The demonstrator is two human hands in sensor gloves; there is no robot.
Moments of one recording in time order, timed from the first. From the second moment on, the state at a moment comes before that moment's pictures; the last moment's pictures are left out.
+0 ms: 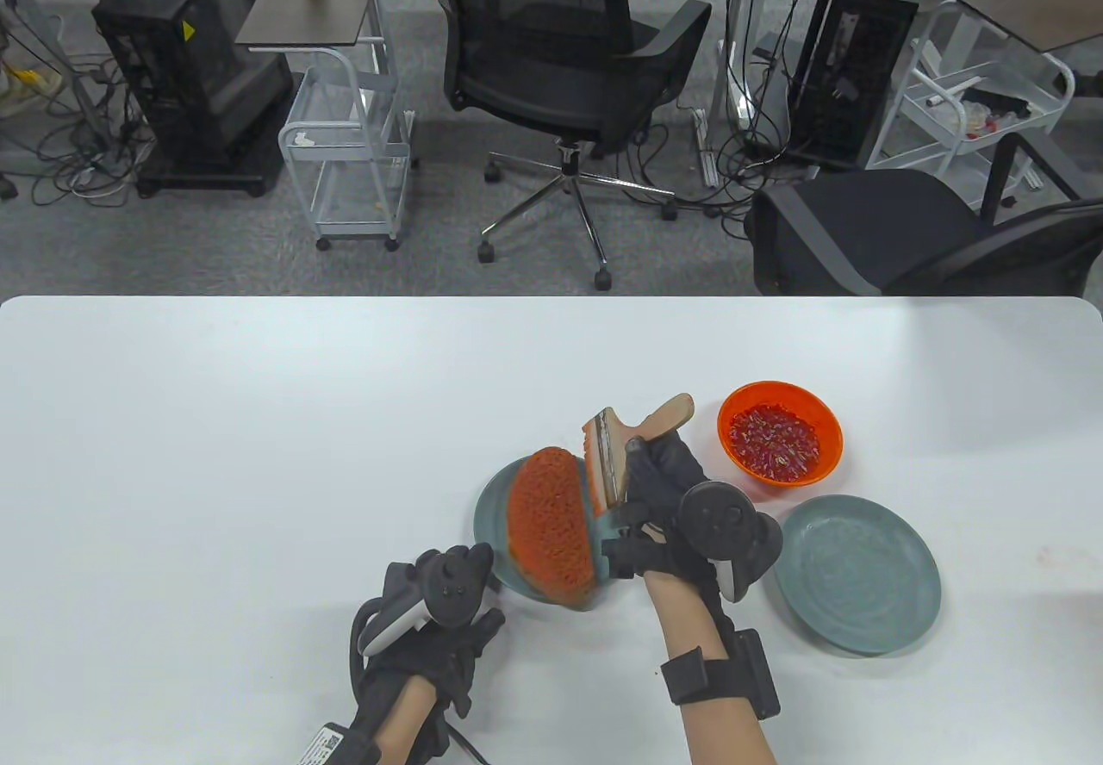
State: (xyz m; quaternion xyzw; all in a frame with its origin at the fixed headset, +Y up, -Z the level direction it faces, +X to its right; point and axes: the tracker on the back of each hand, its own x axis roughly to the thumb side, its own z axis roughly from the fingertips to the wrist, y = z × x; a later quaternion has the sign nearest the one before) left_hand -0.162 -0.807 -0.289 -0.25 -0.10 0.16 0.95; right_hand 0.122 -0.707 -0.353 -0.01 -0.28 0.86 0.42
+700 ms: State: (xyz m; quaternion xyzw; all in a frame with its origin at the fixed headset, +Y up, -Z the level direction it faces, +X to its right) left_hand -0.162 -0.808 -0.289 -0.25 -0.09 0.16 0.95; right_hand 0.108 -0.721 -0.360 0.00 -0.20 0.83 0.52
